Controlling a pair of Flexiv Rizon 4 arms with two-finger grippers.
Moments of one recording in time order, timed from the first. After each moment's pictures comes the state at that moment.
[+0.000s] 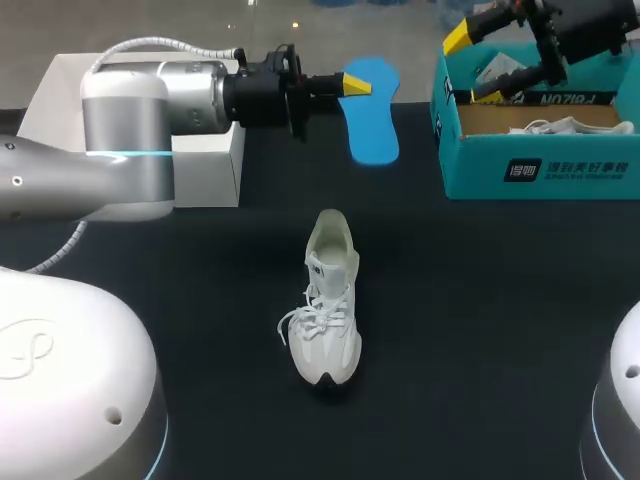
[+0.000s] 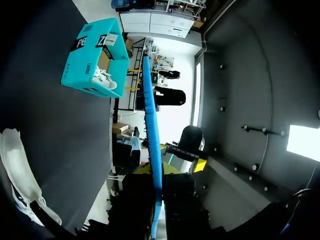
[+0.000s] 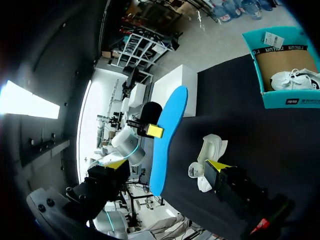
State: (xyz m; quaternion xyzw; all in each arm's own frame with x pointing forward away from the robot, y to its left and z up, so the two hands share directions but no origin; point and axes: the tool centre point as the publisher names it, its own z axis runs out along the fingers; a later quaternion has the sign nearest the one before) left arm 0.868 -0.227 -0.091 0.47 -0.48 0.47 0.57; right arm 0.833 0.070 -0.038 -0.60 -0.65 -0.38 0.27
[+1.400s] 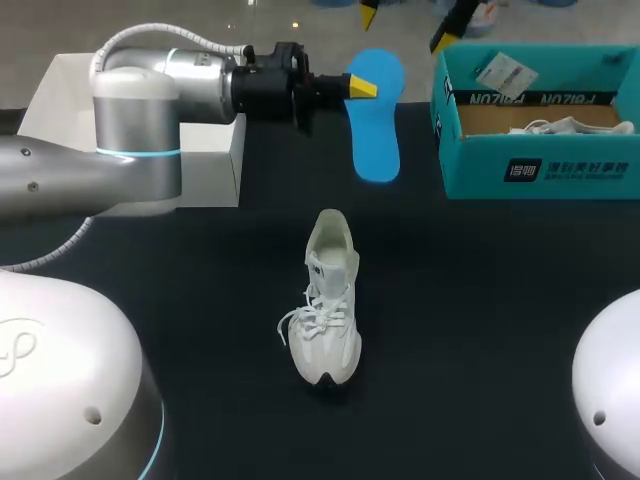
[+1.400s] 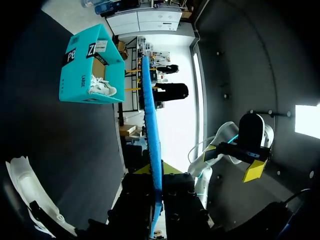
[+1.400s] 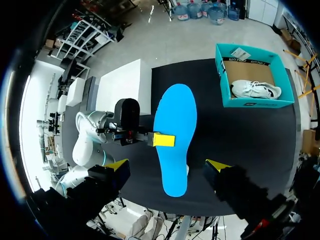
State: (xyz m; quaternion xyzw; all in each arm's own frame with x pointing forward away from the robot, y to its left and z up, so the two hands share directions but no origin) left arm 0.877 -0.235 -0.105 0.44 -0.53 0.49 0.53; right arm 0.857 0.145 -0.005 -0.71 -0.69 -0.14 0.09
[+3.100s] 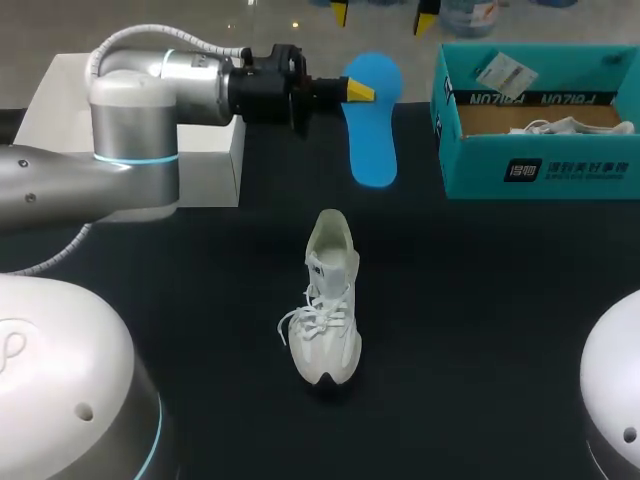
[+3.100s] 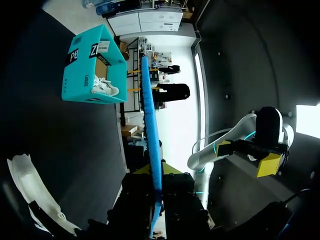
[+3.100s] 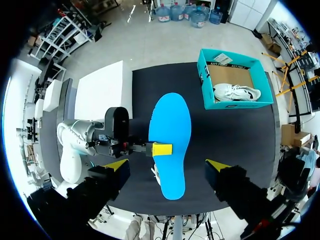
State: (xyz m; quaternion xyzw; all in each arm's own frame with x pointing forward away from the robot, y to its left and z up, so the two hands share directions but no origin) left arm 0.875 -0.230 -0.110 0.45 -0.54 0.49 0.52; right arm 0.872 0.163 -0.002 -0.73 -0.68 -0.07 0.01
